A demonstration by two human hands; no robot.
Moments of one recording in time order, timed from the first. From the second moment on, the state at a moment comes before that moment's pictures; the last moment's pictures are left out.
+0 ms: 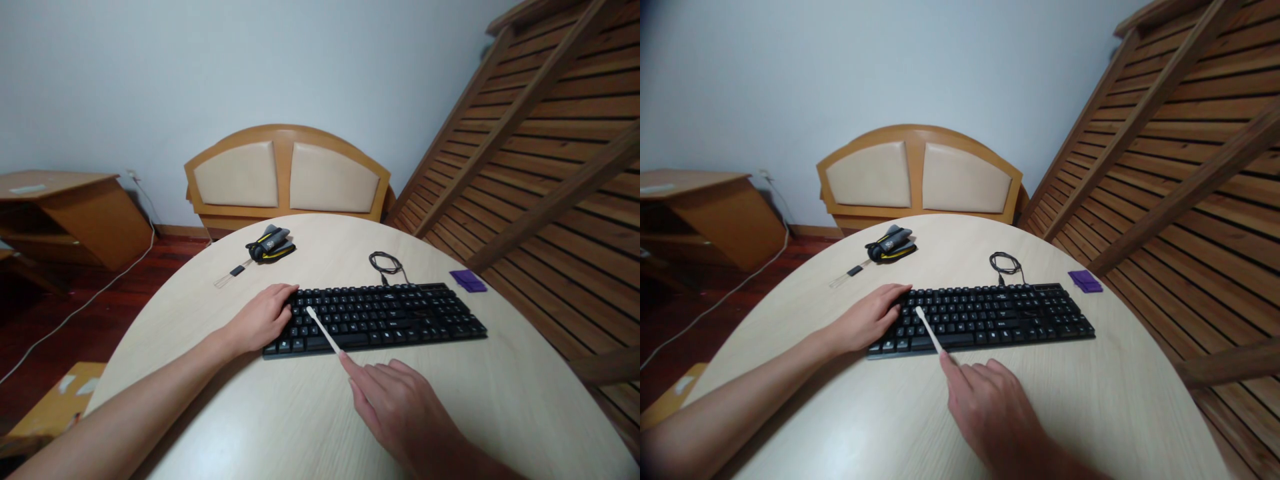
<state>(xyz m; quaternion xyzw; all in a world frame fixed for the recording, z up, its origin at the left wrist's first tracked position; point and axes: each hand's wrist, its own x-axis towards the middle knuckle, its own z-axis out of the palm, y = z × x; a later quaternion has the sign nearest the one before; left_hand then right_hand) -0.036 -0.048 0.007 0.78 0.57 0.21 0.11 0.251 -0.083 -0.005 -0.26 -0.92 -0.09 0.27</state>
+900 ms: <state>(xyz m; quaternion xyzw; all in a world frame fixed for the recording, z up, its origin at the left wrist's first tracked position) -0.060 -0.046 0.026 0.79 0.58 0.13 0.13 0.235 -0.067 -0.004 -0.31 -0.92 -0.10 0.22</state>
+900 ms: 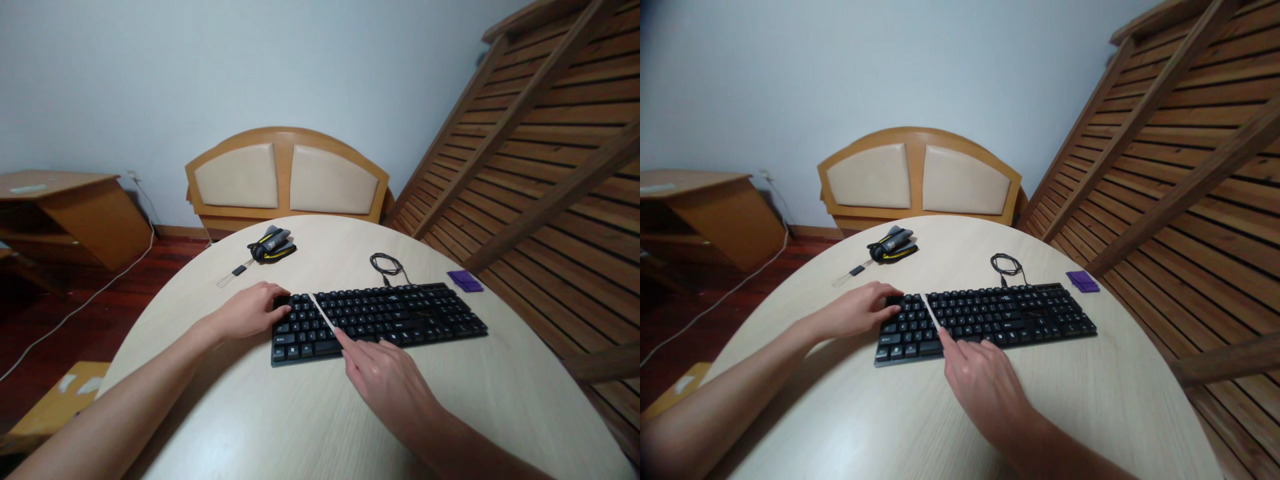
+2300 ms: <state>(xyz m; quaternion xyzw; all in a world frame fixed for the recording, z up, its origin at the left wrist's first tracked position) -0.074 -0.043 0.027 0.80 0.56 0.14 0.17 0.214 -0.067 0.014 -0.29 -0.93 -0.19 0.12</state>
